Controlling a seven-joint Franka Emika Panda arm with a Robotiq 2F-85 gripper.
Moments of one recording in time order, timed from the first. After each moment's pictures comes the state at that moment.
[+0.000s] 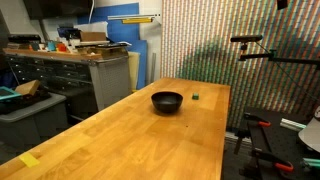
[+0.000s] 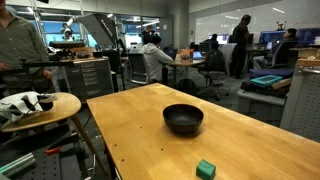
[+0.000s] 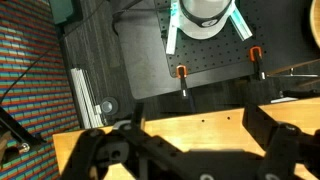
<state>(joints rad) -0.14 -0.78 0.00 -2.37 -0.17 1.28 0.07</state>
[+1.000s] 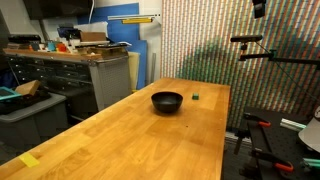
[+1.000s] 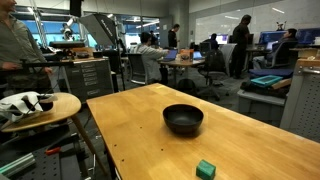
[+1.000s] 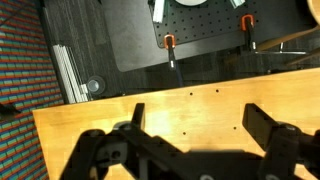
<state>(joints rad) -0.13 -0.70 -0.01 -2.38 -0.13 1.46 0.07</state>
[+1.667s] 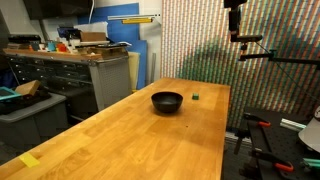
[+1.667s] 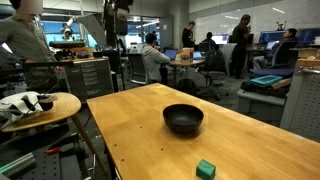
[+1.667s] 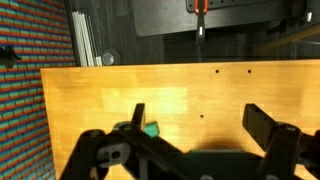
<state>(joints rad) -0.13 -0.54 -0.02 -2.45 -0.26 1.75 0.00</state>
